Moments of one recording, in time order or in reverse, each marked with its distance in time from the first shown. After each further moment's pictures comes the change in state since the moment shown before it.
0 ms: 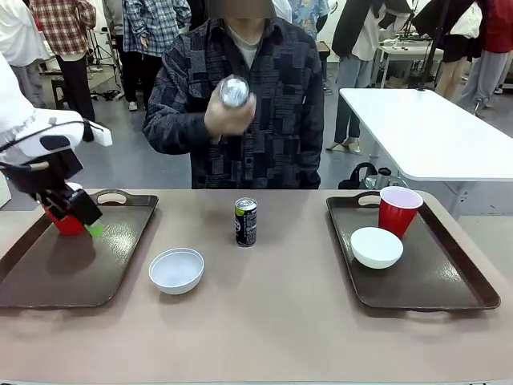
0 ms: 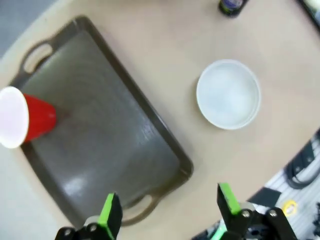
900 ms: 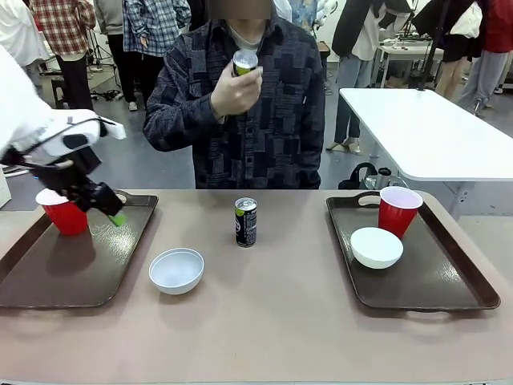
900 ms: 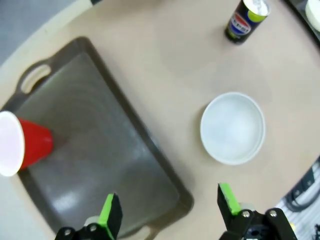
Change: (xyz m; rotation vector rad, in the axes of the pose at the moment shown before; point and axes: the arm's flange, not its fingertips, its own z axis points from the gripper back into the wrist) left arm 0.029 -0.004 -0.036 -0.011 -0.055 0.026; right arm 0.040 -0.037 0.041 0.304 -0.070 0.180
